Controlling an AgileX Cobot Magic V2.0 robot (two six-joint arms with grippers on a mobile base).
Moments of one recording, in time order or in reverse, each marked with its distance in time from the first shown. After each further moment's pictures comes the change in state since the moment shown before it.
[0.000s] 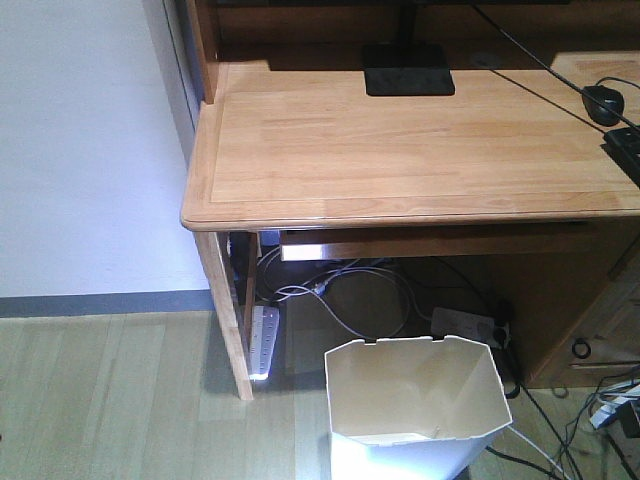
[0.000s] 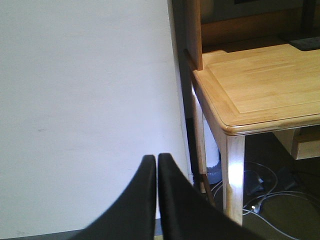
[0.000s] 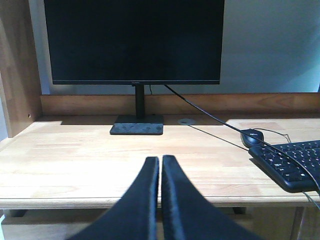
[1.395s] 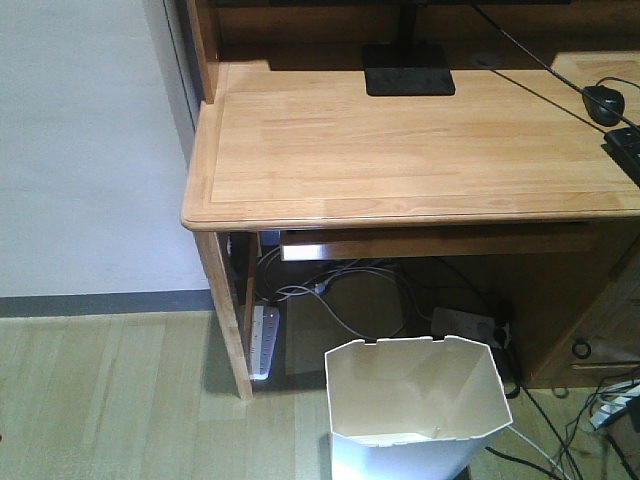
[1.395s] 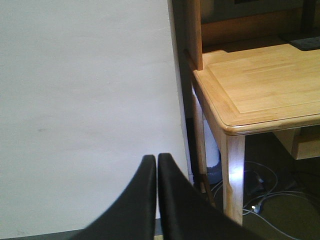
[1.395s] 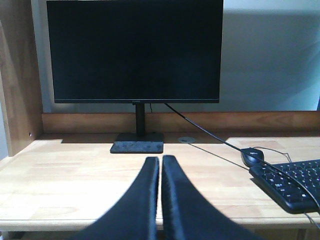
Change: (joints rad) left arm 0.000 0.000 0.000 0.000 0.000 0.000; right arm 0.000 0.009 -0.016 0.000 -0.059 0.000
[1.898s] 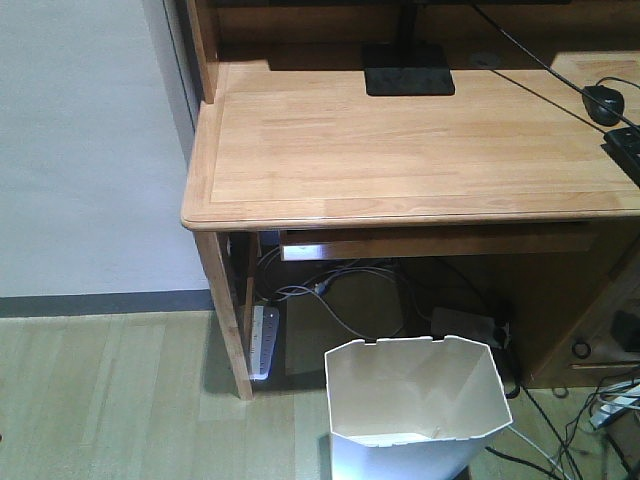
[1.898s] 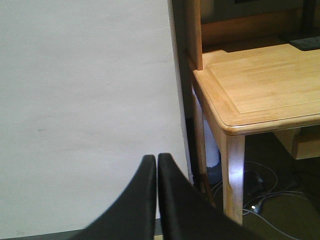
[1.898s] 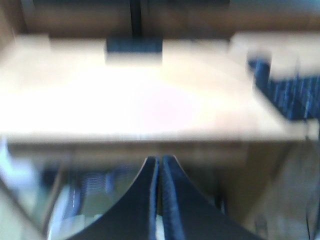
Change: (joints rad) left arm 0.000 0.000 0.000 0.000 0.000 0.000; right arm 0.000 0.541 -0.358 0.000 0.371 0.000
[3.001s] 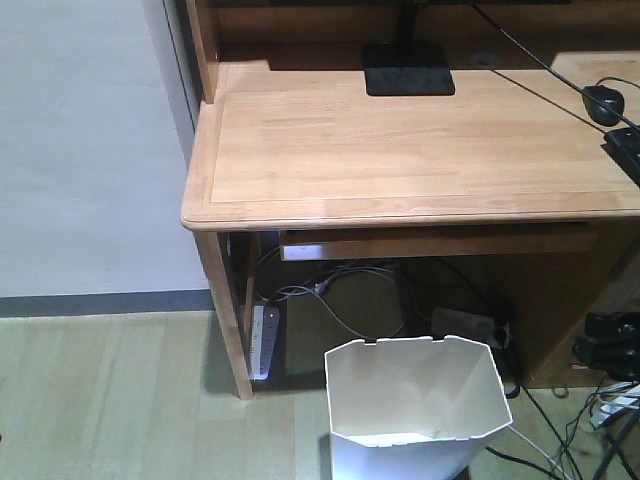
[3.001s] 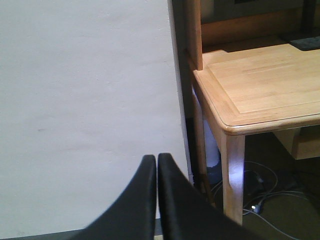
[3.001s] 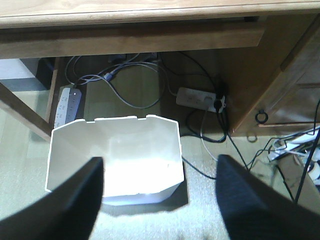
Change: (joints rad) left arm 0.000 0.000 0.000 0.000 0.000 0.000; right arm 0.000 0.217 -0.022 -0.002 0.172 0.042
